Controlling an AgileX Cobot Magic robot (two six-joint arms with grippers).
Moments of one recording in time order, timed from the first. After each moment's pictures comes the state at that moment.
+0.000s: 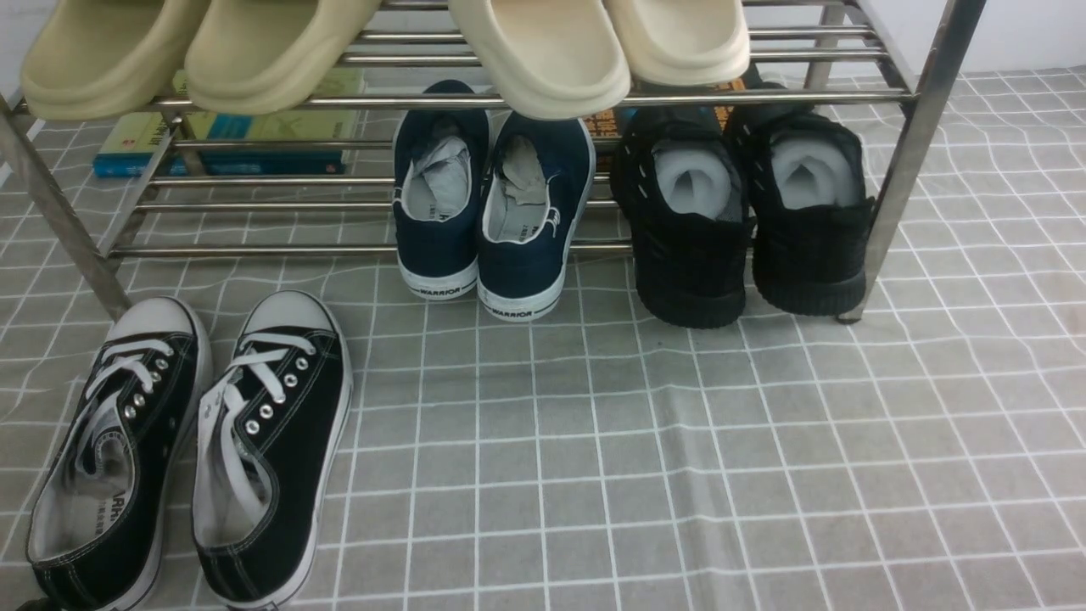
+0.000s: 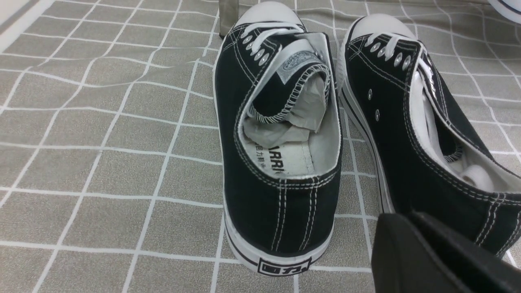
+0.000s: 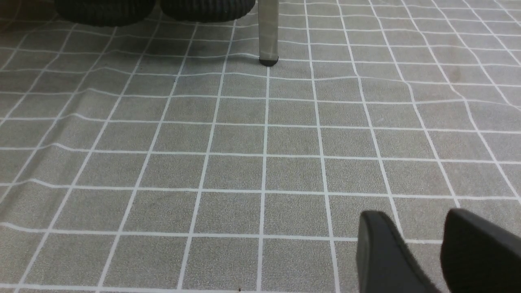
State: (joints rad) right arm 0.05 -0.01 0.01 0.05 0.39 -0.02; left arm -0.01 -0.01 0.02 0.10 0.40 -0.17
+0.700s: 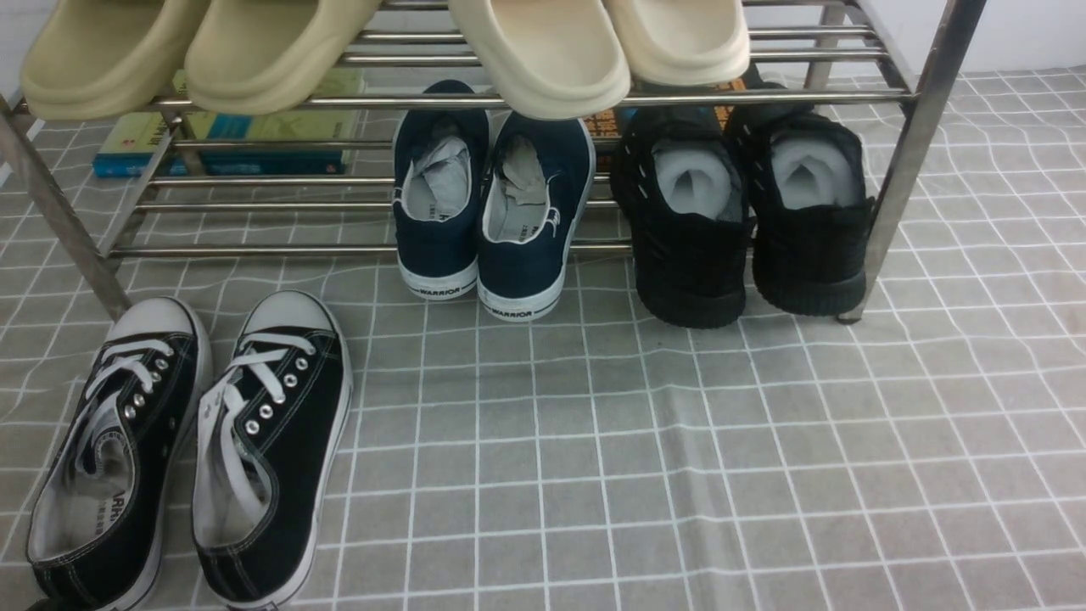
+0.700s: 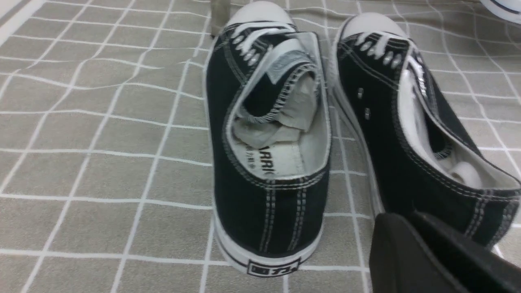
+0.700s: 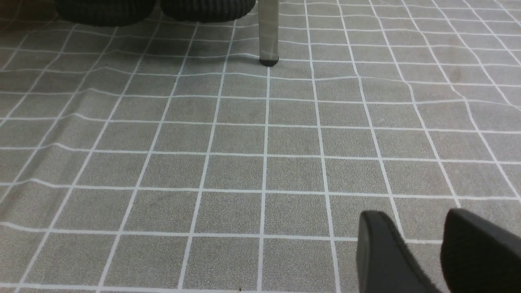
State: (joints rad) right arm 0.05 -0.01 0.01 0.05 0.39 -0.02; left arm -0.05 -0.01 0.02 0.10 0.40 -0.17
